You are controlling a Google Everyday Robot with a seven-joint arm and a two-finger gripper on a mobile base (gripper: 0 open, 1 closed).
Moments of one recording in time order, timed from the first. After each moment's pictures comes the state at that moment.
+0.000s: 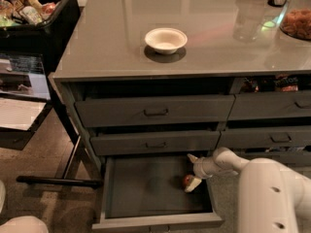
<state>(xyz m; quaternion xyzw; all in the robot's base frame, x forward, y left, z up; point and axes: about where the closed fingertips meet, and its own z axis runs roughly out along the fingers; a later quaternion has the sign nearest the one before) 0.630 -0.180 0.233 -0.62 0.71 0.15 0.29</state>
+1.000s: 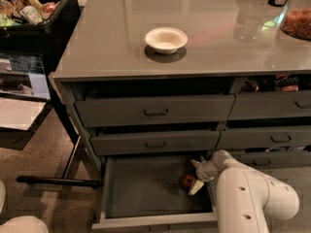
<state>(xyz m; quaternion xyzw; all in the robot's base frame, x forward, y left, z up) 0.645 -0.214 0.151 -0.61 0.74 0.15 0.23</state>
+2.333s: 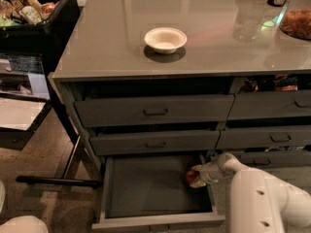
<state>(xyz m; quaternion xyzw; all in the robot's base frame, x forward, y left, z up) 0.638 -0.223 0.167 -0.60 0.74 0.14 0.26</state>
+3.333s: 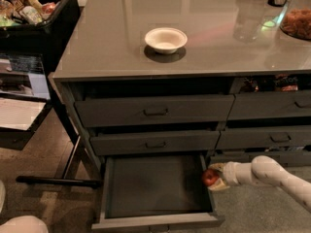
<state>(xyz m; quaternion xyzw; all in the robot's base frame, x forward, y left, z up) 0.569 -0.272 0.341 -0.63 0.69 0.08 0.34</state>
